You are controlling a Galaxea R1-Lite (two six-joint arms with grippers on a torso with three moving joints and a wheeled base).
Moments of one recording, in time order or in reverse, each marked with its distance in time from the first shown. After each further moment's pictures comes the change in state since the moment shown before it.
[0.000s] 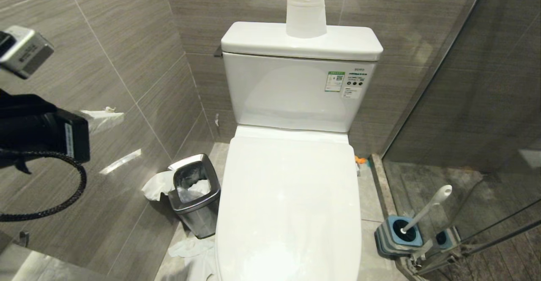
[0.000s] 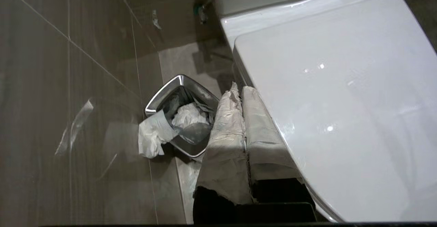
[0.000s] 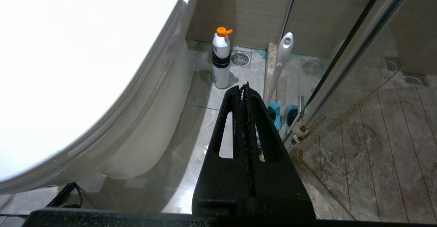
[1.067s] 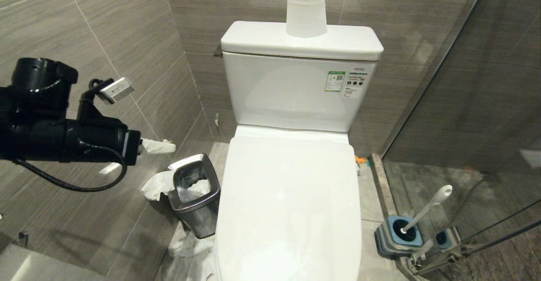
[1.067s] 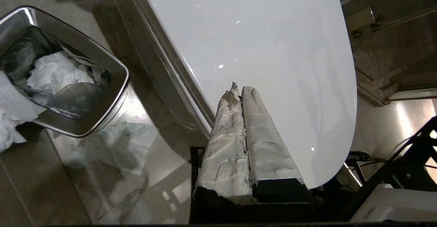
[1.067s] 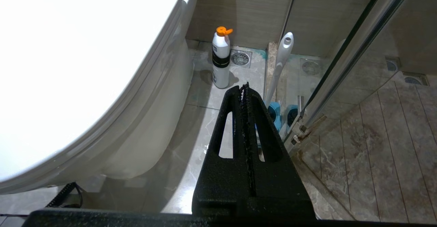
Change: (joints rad) left arm 0.139 0.384 -0.219 0.258 -0.509 -0.036; right arm 0.000 0.000 0.000 0.000 0.000 0.000
